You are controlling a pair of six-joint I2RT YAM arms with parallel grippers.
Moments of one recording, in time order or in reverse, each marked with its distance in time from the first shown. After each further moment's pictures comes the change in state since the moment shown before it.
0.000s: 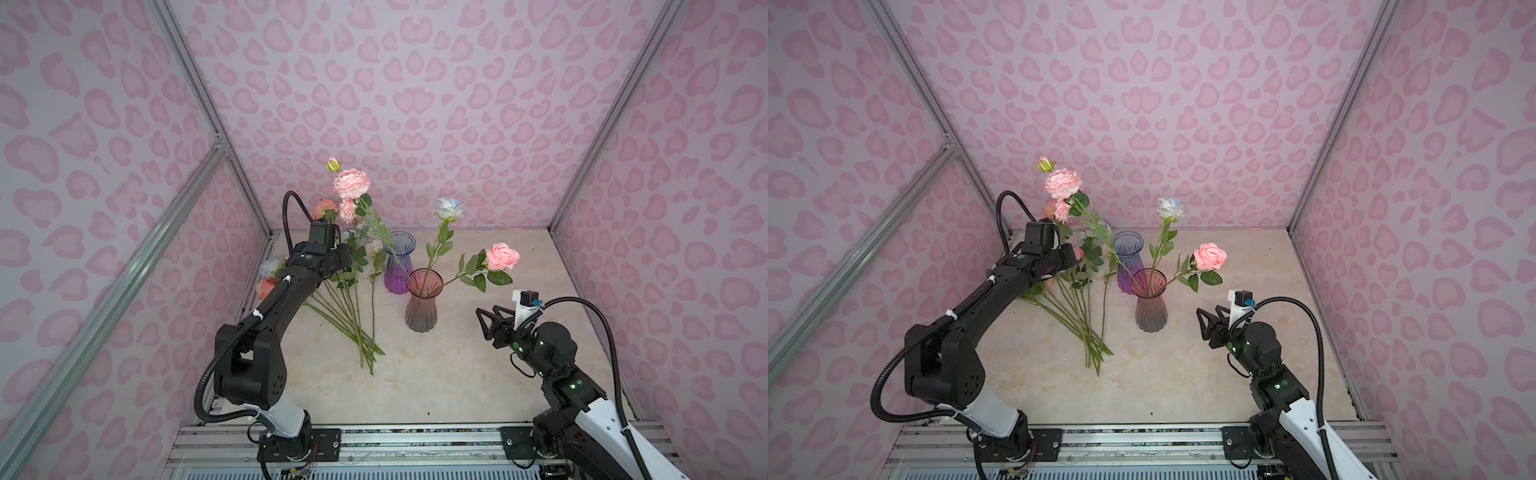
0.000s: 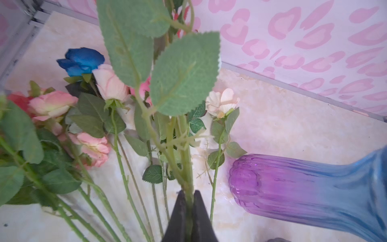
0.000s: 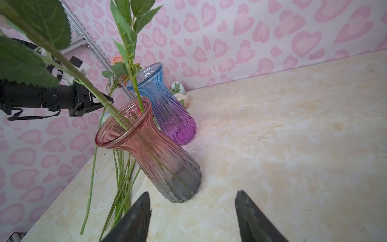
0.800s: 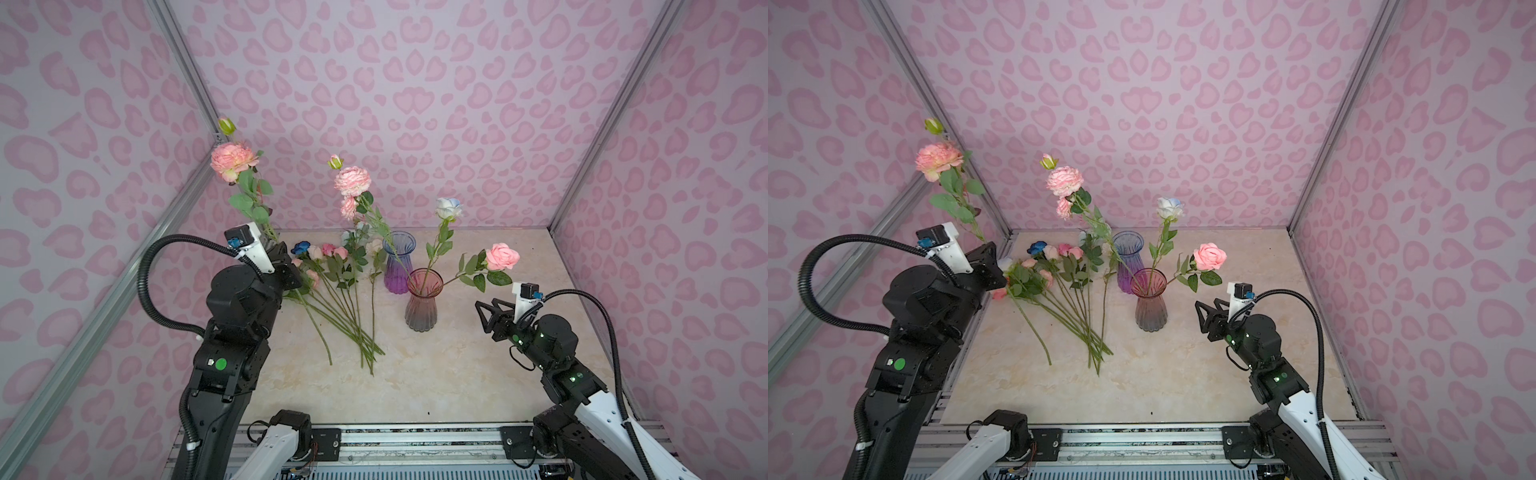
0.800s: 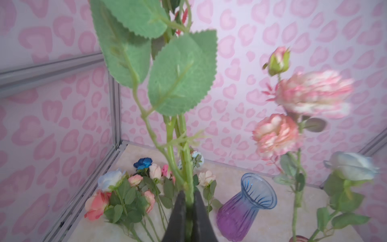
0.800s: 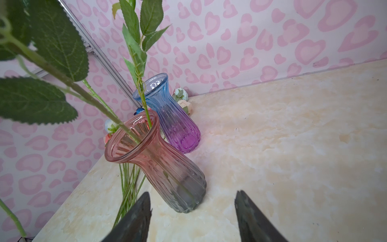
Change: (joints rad) left arm 0.005 -0.808 -0.108 0.014 -0.109 0.150; right arm -0.002 0.068 0.074 0.002 -0.007 0.008
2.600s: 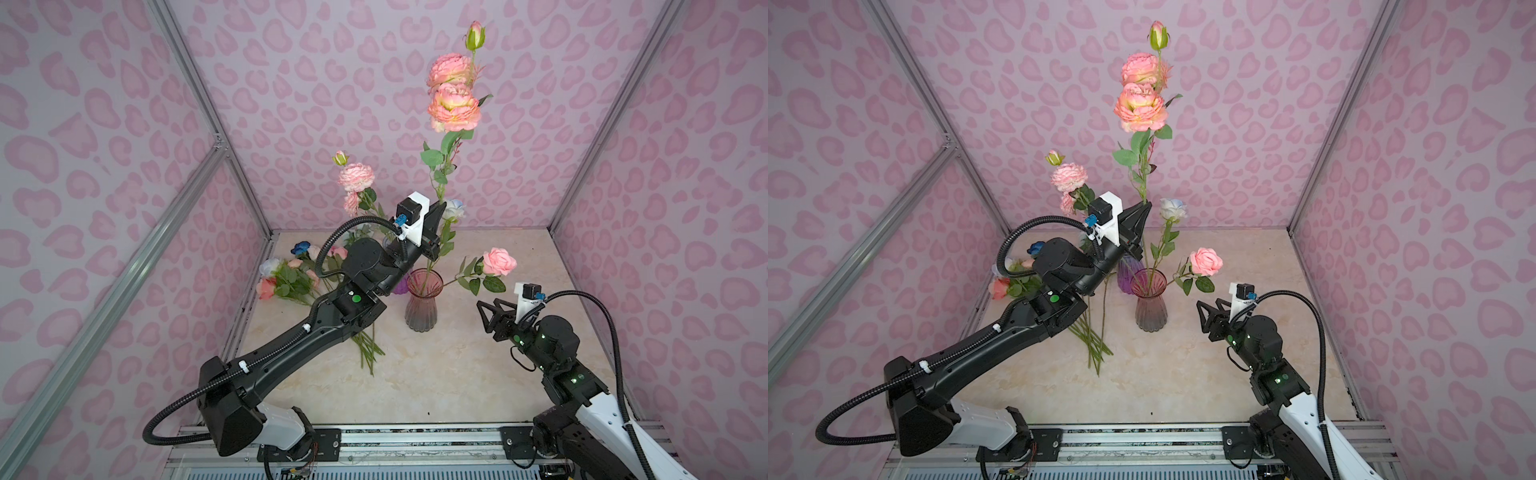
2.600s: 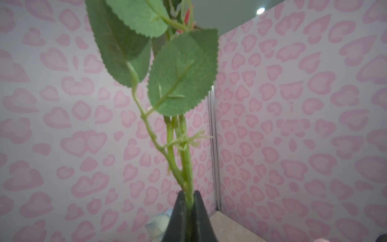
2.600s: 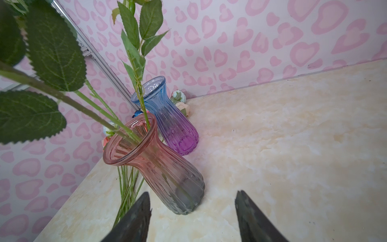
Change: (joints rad) left arm -0.667 0.628 0.084 0.964 0.068 0.384; right arm -0.006 -0.023 -0.013 -0.003 0.014 0.007
